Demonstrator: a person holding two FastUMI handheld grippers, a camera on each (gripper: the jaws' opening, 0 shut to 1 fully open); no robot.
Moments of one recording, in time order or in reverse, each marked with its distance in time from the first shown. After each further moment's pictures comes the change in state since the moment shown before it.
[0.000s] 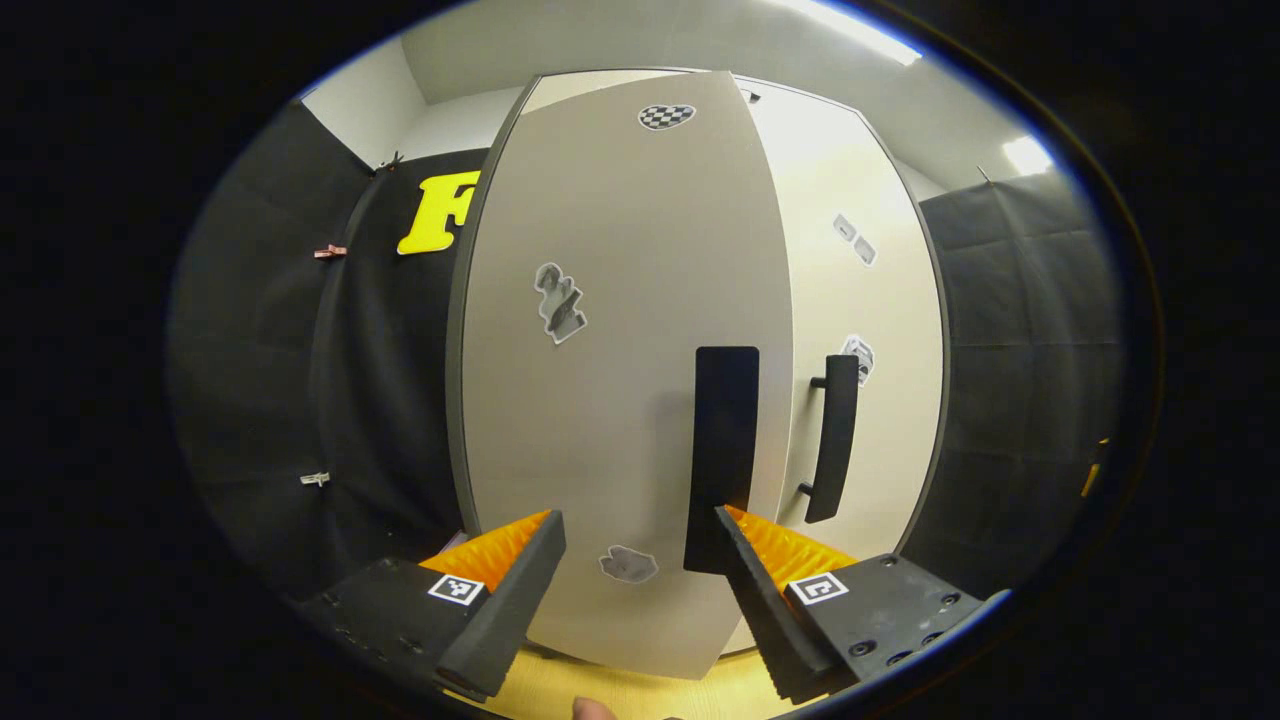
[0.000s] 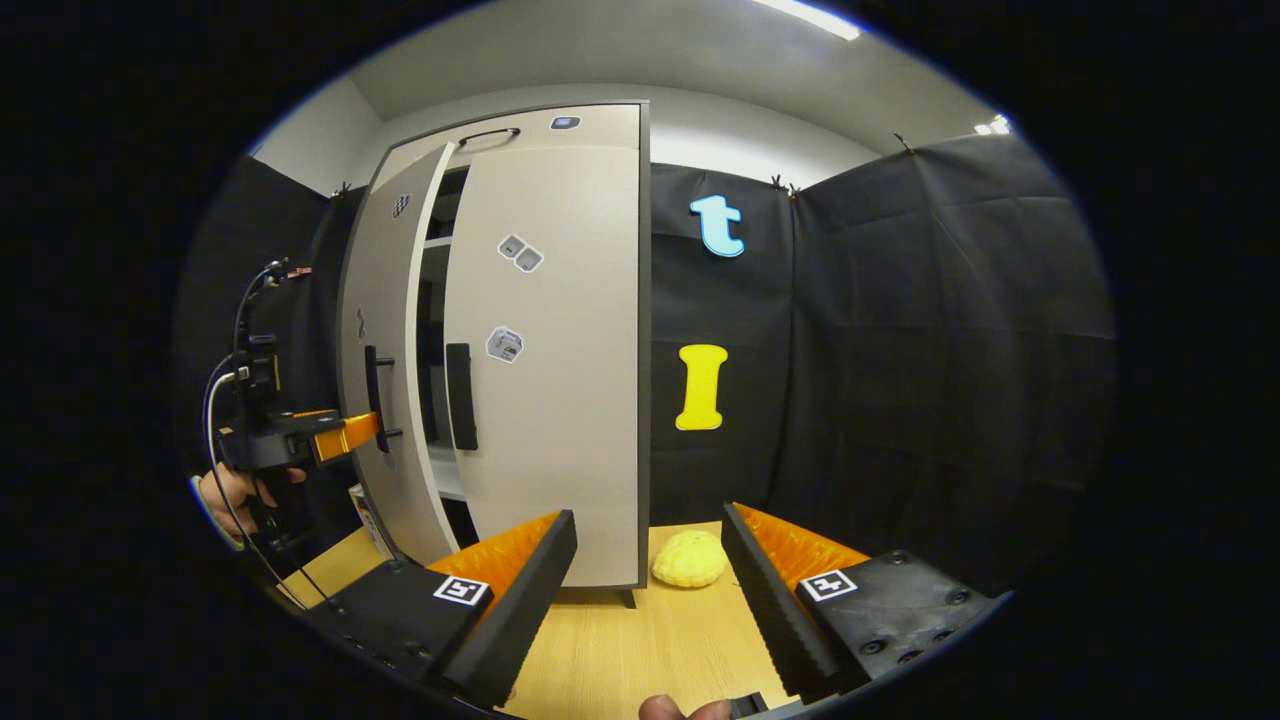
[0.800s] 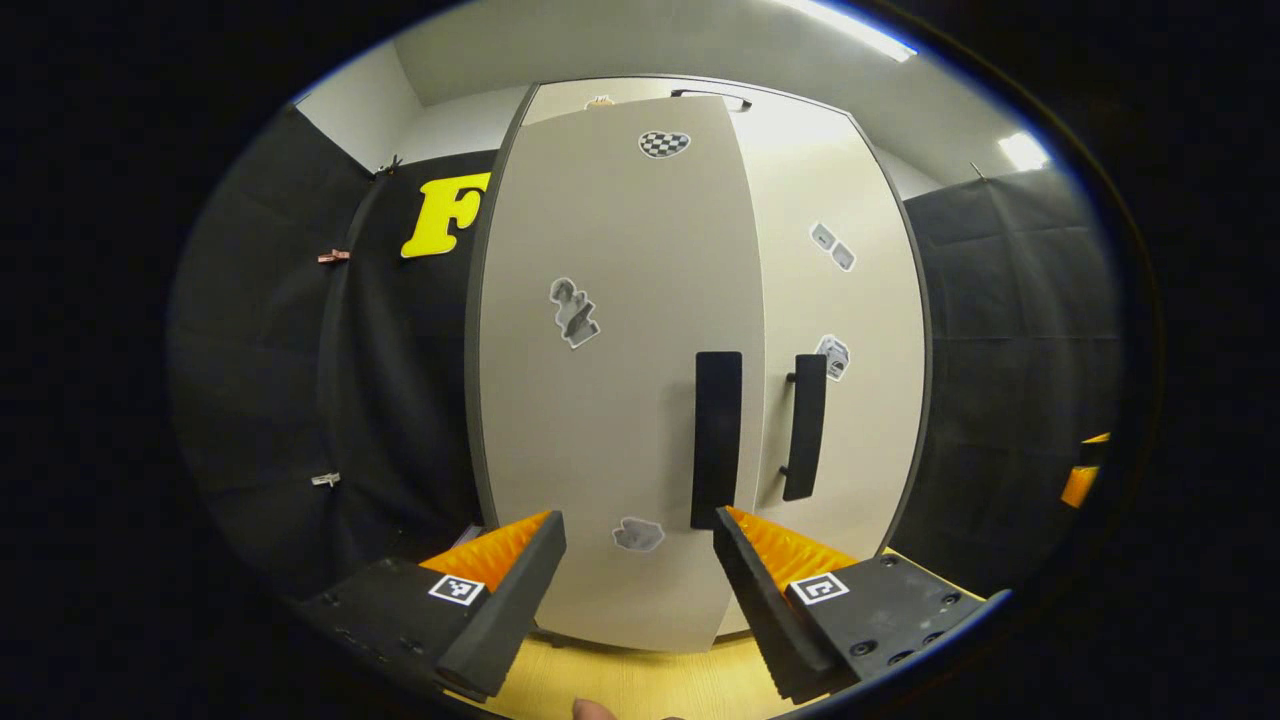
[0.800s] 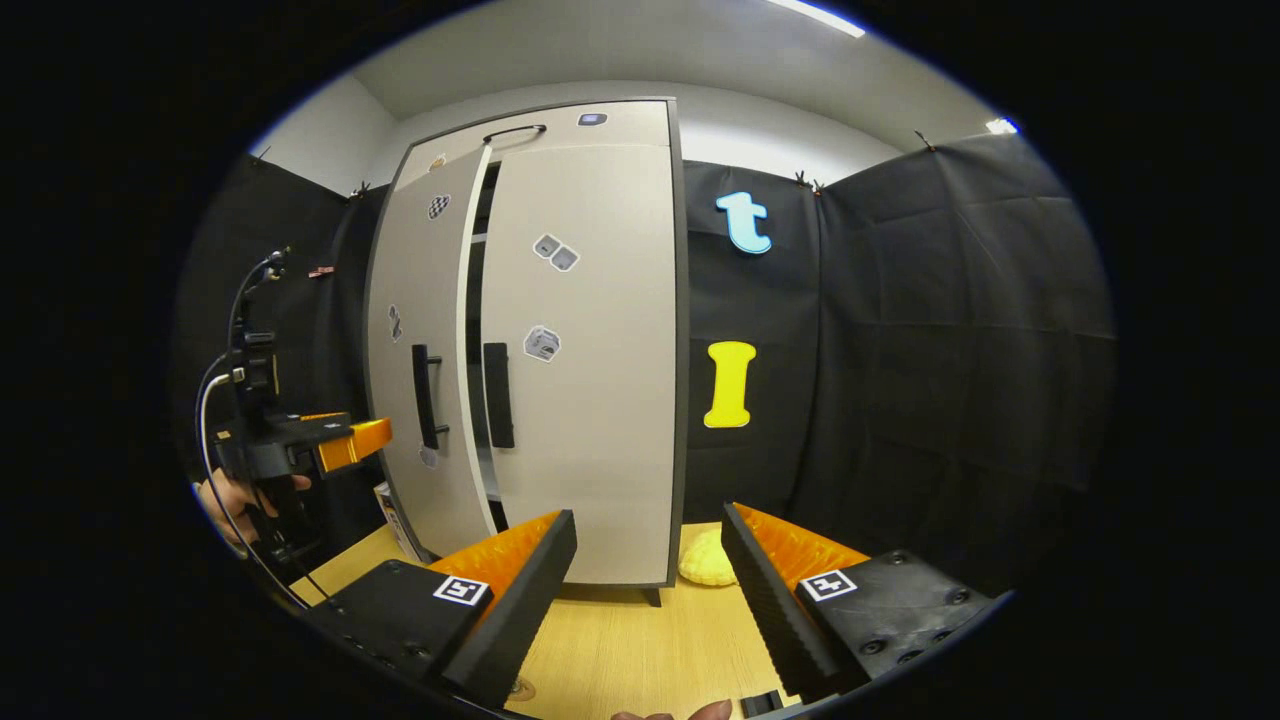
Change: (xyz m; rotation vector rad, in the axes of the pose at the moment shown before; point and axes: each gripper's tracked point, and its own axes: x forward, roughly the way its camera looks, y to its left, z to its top) left arm -0.056 0.007 0.001 0.015 0.025 -0.004; right arm -0.001 0.039 0.003 0.009 0.015 0.086
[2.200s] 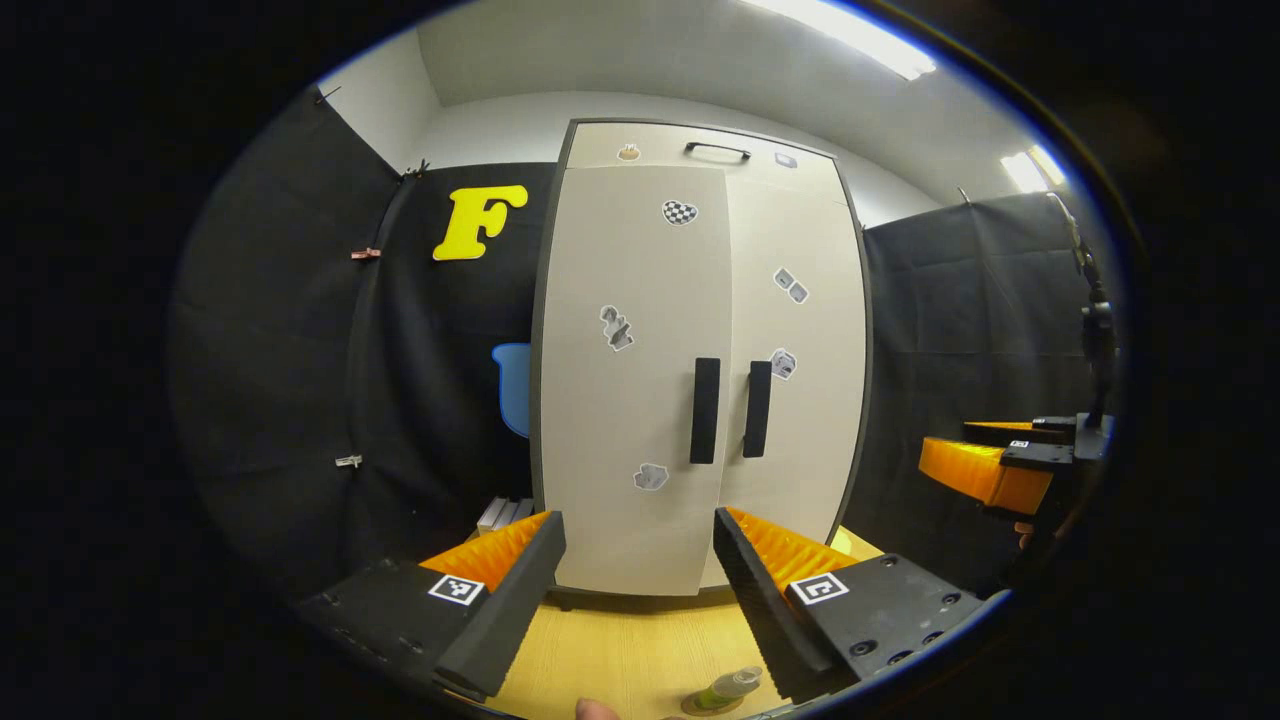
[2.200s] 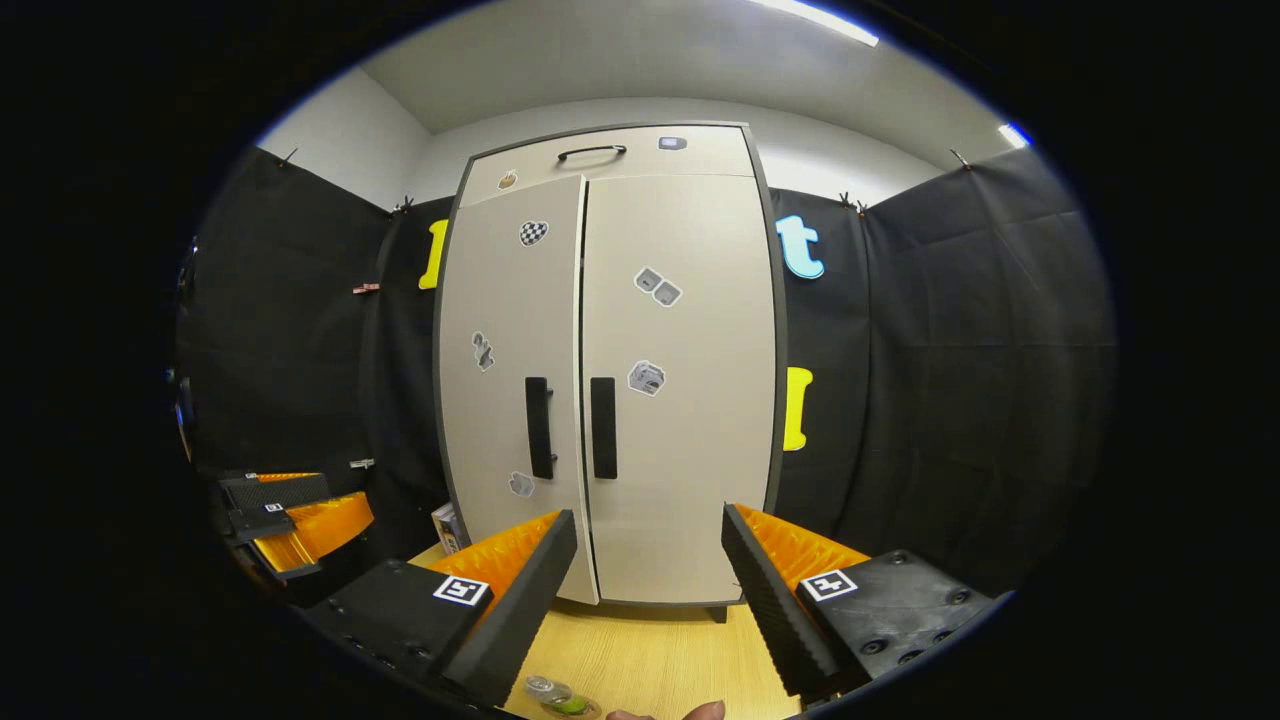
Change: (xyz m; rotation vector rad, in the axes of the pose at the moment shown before) left arm -0.136 0.019 -0.009 -0.034 -0.011 -0.023; right arm -0.008 0.098 0.022 -0.007 -0.065 0.094
